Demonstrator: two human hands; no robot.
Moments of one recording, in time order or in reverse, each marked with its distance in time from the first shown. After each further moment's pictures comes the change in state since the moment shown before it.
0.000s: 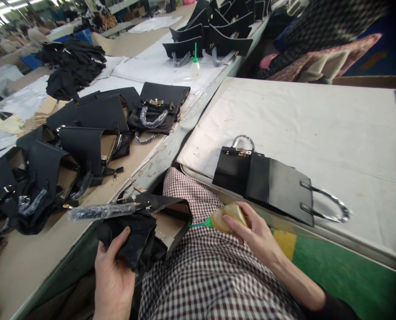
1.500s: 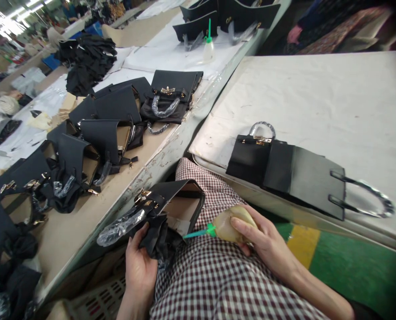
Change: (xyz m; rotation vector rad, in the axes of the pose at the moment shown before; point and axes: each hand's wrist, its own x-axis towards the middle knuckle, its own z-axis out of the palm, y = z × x) left_hand 0.004 -0.034 -0.033 -0.226 0.087 -0.279; right_hand -0.038 -0.013 0.024 0.476 -0.325 0.184
